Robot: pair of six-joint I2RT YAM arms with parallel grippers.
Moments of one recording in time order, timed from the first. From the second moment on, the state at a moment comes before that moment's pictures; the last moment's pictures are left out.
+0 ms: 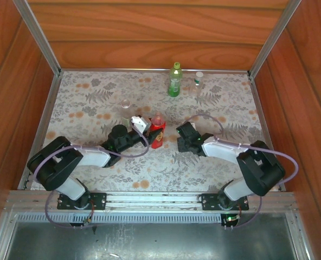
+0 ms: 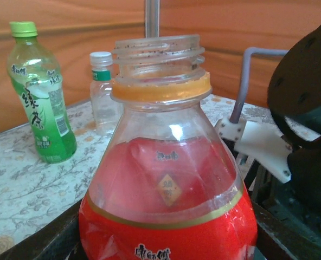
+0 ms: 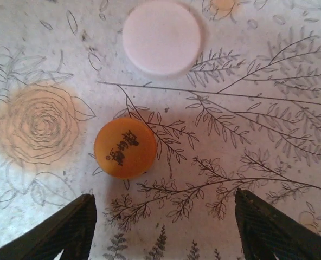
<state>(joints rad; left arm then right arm) -0.77 1.56 0.46 1.05 0.21 -0.03 0.70 1.46 0.66 -0.30 0.30 0.41</state>
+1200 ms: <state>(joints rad) -0.79 1.70 0.46 1.21 0.24 0.04 0.70 1.30 0.90 -0.10 -0.29 0.08</state>
